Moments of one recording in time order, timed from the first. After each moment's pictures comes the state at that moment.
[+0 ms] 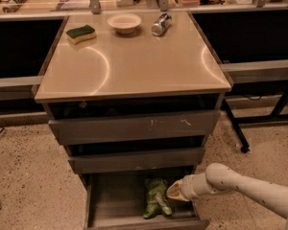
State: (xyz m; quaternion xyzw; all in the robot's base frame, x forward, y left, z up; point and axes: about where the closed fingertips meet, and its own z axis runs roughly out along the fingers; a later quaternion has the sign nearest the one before) arm 0.494 -0.126 0.319 -0.66 0.67 0.20 0.29
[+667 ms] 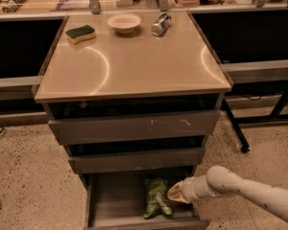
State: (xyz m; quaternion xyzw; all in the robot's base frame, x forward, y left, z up) arm 0.490 -0.127 0.315 -0.67 0.66 0.19 0.30
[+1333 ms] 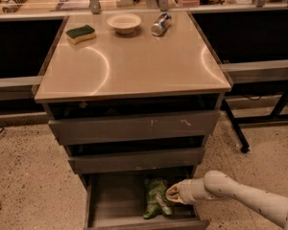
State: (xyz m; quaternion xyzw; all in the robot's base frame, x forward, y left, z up) arm 0.502 -0.124 0.287 -0.69 0.63 0.16 0.33
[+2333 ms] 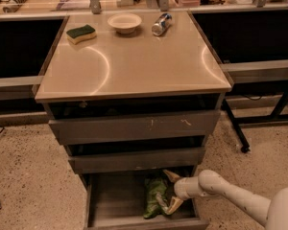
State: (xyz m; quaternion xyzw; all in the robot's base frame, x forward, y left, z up) arm 0.541 -0.110 0.240 -0.69 0.60 0.16 0.36
